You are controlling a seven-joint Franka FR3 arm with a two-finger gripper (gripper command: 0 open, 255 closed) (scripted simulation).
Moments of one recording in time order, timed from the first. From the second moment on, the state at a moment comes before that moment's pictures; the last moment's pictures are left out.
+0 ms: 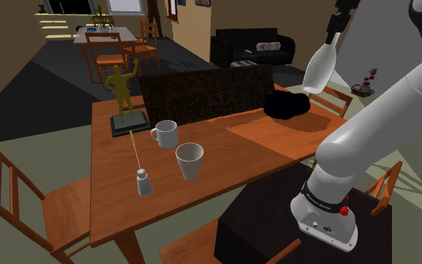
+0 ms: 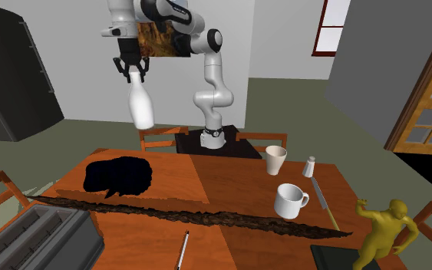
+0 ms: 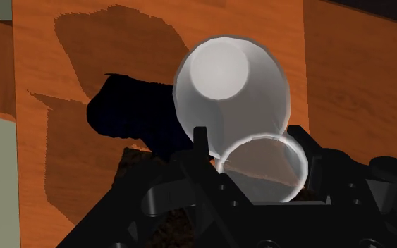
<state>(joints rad) -0.27 -0.33 -0.67 -1.69 -0.18 1.44 -0.77</state>
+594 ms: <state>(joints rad) -0.28 -0.38 -0.66 -1.85 -0.20 1.56 -0.75</state>
